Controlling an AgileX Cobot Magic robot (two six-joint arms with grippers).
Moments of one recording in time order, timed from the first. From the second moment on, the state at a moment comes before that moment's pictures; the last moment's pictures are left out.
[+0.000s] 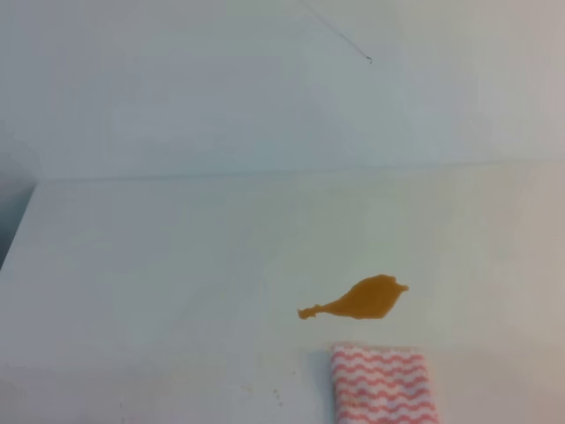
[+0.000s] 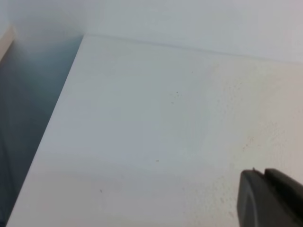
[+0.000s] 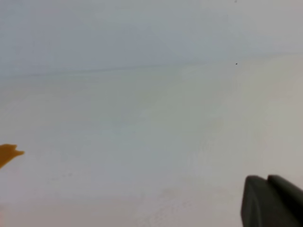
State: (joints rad) left arm -0.08 -0.03 0.00 0.03 0.33 -0.30; right arm -0.04 0.00 0.00 -0.12 0.30 0.13
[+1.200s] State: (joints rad) left arm -0.08 -0.03 0.01 0.03 0.33 -0.30; right arm -0.03 0.00 0.00 -0.14 0.30 0.13
